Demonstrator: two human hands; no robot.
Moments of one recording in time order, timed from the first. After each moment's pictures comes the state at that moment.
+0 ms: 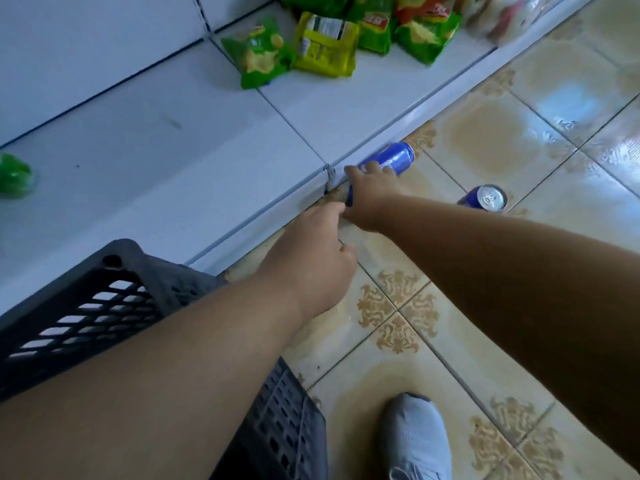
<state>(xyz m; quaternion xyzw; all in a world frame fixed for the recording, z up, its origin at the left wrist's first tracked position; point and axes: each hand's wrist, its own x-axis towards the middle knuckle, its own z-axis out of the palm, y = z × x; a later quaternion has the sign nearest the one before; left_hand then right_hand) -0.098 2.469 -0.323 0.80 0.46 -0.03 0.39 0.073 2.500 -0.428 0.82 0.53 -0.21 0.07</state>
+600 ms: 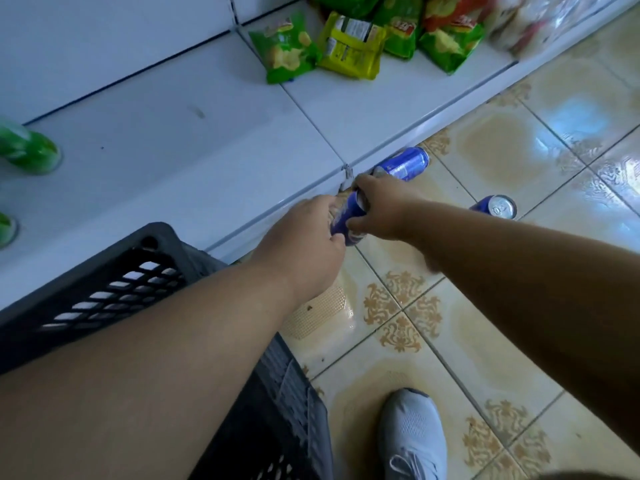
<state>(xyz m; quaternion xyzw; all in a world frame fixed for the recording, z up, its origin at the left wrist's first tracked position) -0.126 2.486 -0.314 0.77 0.49 -0.02 0.40 0.057 2.489 -0.393 0.78 0.57 -0.27 0.03</state>
